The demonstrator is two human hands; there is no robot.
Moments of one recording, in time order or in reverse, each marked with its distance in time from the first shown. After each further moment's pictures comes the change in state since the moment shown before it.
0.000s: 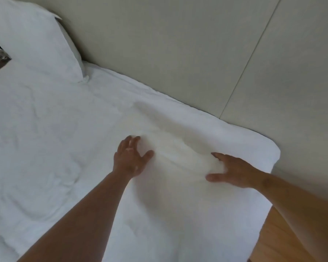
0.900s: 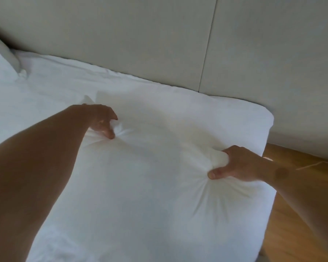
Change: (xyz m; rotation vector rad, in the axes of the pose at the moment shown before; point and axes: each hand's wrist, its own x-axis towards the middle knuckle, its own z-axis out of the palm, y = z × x) left_hand 0.189 0.067 -0.018 0.848 -0.573 0.160; right_hand 0.015 0.064 0.006 0.250 0.001 0.125
